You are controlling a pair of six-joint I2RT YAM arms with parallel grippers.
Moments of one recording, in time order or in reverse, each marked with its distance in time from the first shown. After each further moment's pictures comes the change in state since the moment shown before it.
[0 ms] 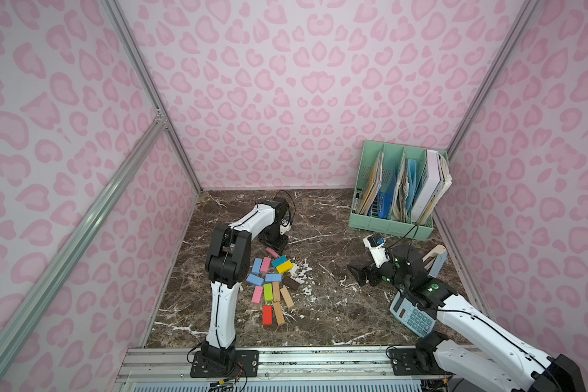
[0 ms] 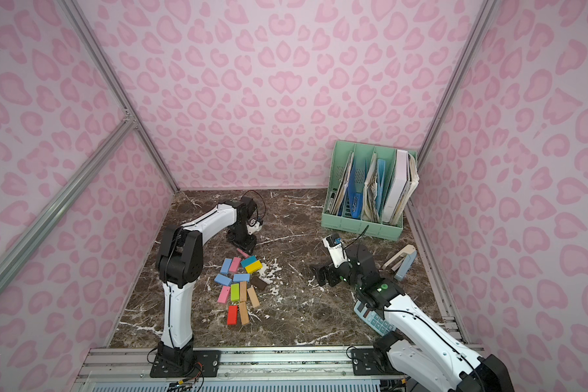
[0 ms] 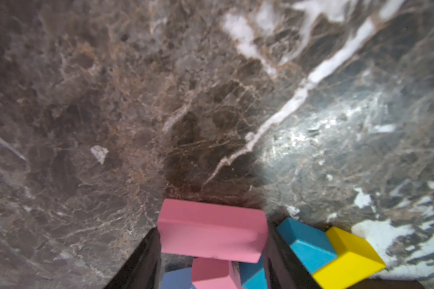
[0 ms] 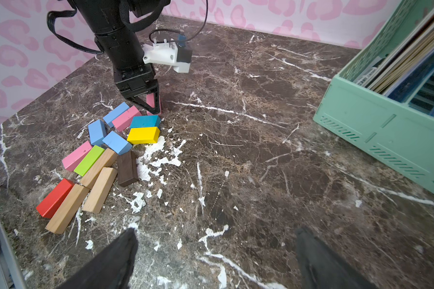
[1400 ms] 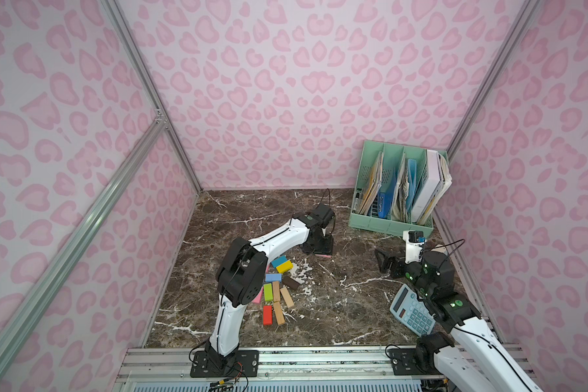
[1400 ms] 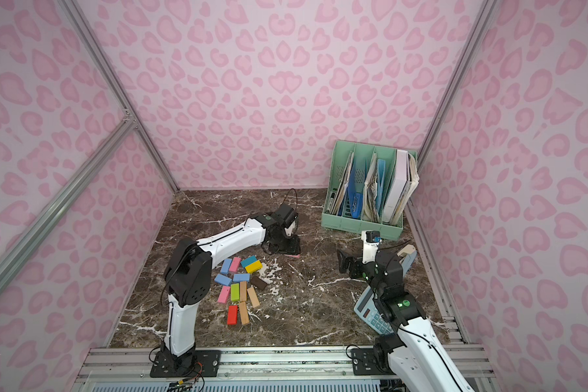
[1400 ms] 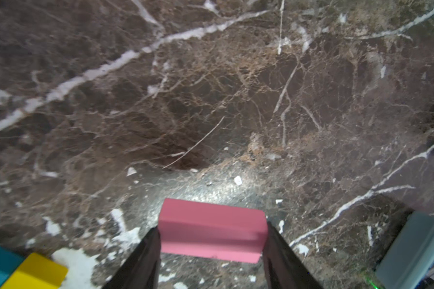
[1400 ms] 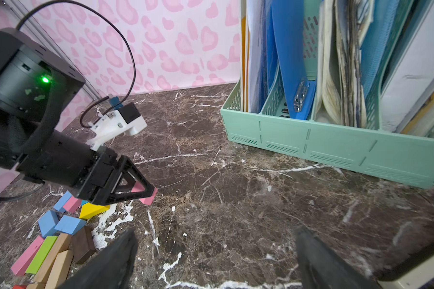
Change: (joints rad) left arm -0.387 -0.101 -0.033 0.306 0.142 -0.787; right arm -0.262 -0.253 -0.084 -0.008 0.081 0.177
